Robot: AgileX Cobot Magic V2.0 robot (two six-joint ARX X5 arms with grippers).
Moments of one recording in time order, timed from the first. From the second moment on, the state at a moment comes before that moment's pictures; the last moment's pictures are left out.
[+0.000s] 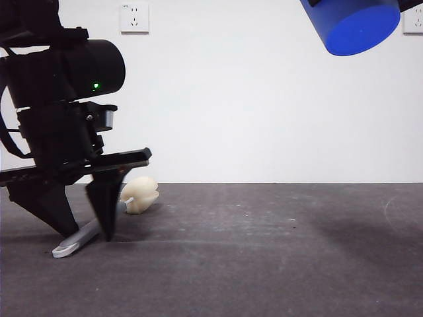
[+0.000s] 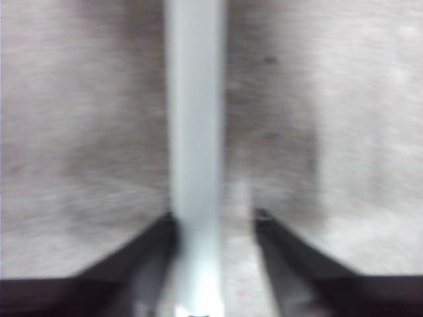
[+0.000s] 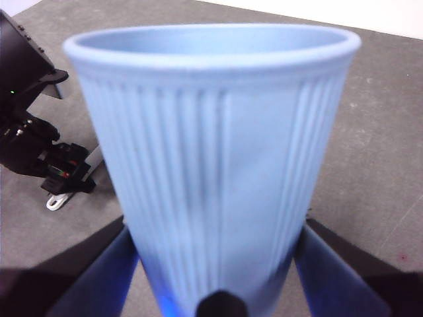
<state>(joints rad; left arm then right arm) -0.49 1.66 0.95 -0.49 -0.01 -0.43 1.03 0.77 0.77 -0.52 0.52 0.26</state>
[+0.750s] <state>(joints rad) -0.50 1.00 0.94 -0.63 0.05 -0.30 0.90 1.20 0.70 0.20 0.52 0.06</state>
